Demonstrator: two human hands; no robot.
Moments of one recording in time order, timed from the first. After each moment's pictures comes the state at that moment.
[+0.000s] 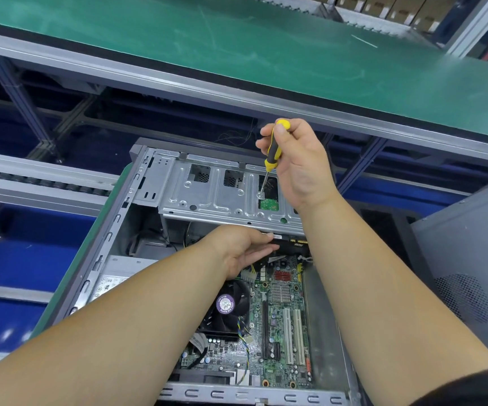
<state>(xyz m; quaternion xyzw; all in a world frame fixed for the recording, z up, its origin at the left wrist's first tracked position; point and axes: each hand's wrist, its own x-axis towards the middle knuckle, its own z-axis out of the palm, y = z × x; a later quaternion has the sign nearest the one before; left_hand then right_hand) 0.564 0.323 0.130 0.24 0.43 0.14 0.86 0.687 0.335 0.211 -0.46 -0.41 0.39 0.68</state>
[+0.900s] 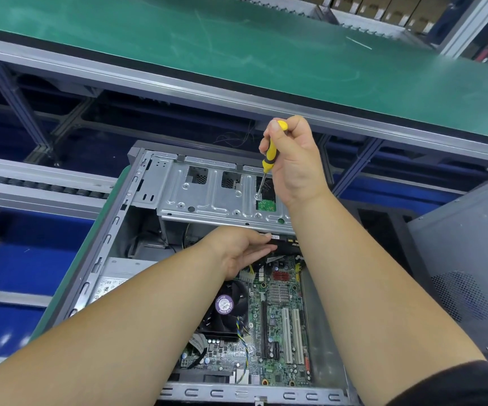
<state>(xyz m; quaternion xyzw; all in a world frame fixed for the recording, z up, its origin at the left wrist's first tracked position) 0.564 0.321 0.134 0.25 0.43 0.15 0.86 0.681 0.336 0.216 -0.49 -0.38 0.36 0.70</state>
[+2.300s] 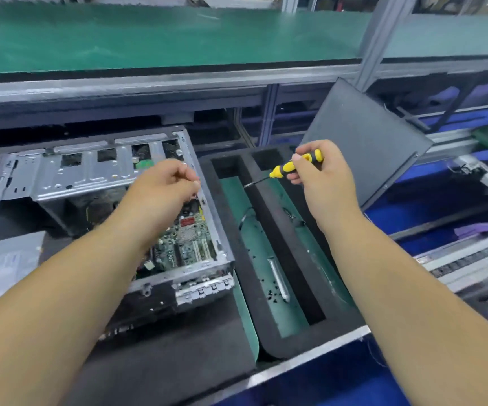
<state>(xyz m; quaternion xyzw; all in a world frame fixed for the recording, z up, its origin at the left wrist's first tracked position) 0.567 0.193 0.207 0.76 0.33 0.21 0.52 0.749 0.021 0.211 -0.74 -0.26 0.07 0.62</state>
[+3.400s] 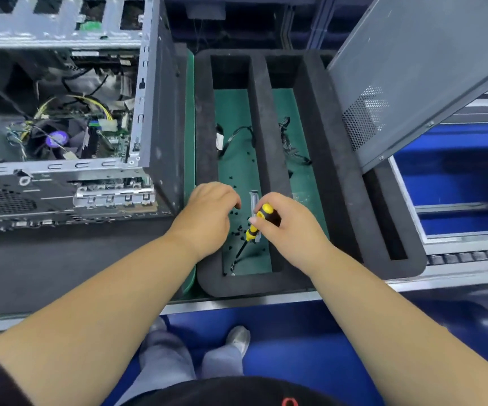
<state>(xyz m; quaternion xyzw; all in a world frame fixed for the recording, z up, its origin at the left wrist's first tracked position) 0.632 0.054 -0.003 0.95 0.25 0.07 0.18 0.775 -0.083 0.034 -0.76 -0.48 0.28 0.32</state>
